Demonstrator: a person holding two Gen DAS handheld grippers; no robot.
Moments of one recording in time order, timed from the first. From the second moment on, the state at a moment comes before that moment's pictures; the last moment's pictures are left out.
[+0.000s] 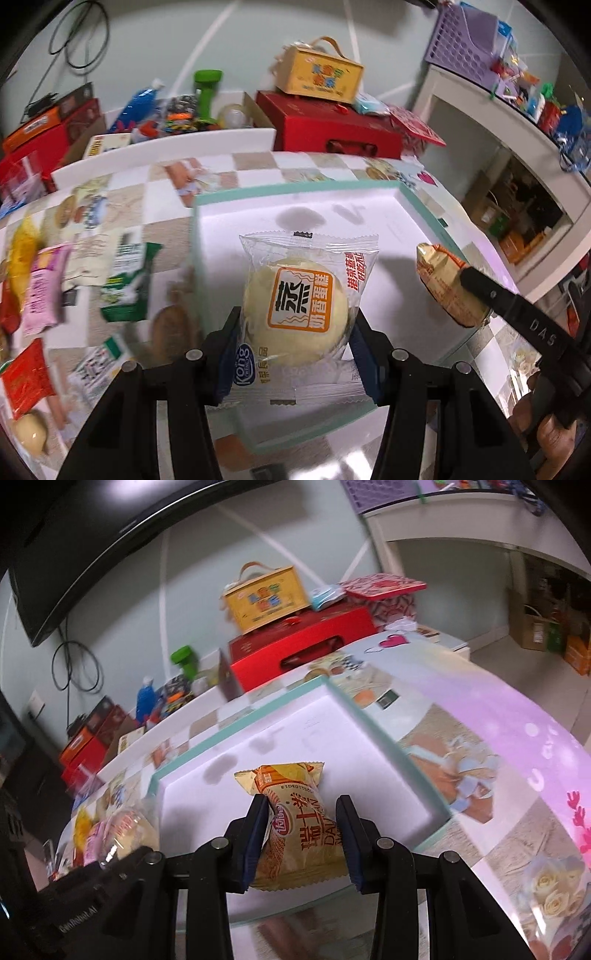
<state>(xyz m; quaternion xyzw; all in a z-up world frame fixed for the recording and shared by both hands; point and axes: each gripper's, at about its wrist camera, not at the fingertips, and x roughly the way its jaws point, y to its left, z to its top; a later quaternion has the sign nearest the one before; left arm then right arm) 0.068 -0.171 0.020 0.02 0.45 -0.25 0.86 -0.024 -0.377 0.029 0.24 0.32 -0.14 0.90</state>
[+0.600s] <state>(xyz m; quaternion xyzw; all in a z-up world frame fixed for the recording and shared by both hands) 0.075 -0.207 0.004 0.03 0.46 -0.27 0.84 -0.022 -0.384 0.023 0.22 0.32 -0.17 0.91</state>
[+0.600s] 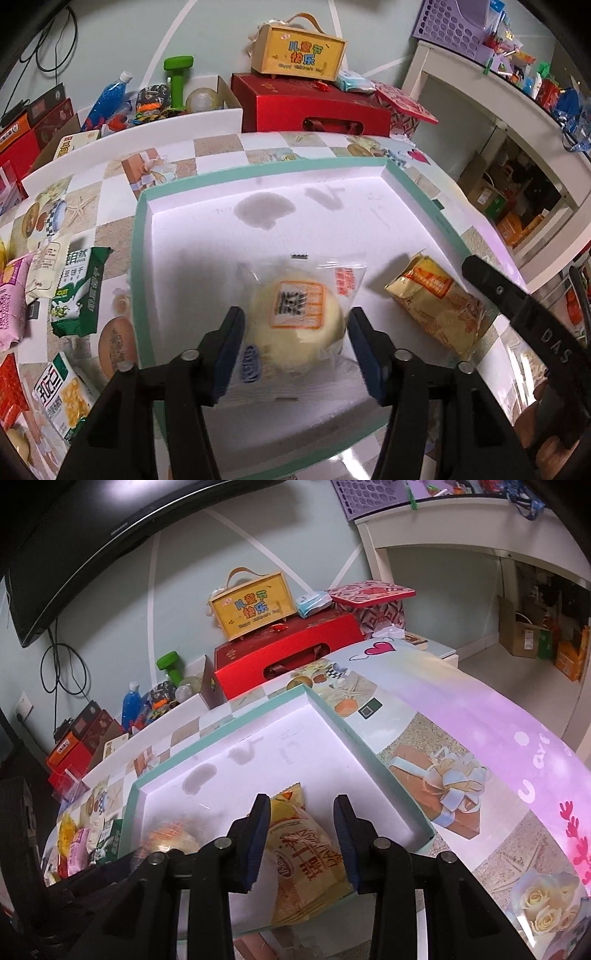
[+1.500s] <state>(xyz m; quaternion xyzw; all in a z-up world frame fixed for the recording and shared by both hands) 0.072 -0.143 0.022 0.01 0.38 -0.16 0.91 -0.011 -0.362 0.023 0.16 0.35 -0.18 0.90</state>
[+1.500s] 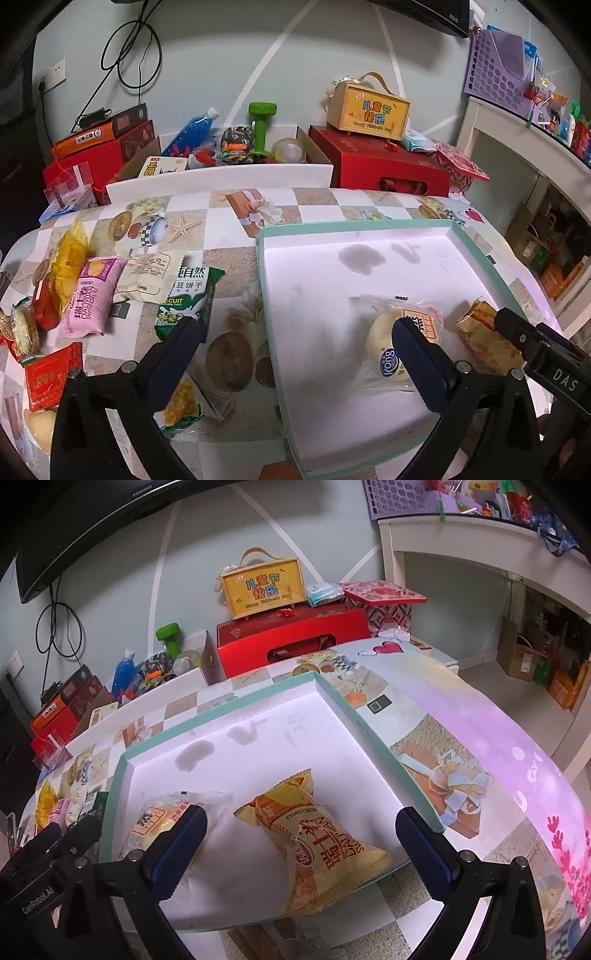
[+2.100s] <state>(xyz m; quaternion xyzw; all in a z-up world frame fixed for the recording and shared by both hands) 0.063 -0.109 0.038 0.01 0.38 -0.14 0.92 -0.012 -0.342 0.046 0.15 0.30 -0.17 0.93</state>
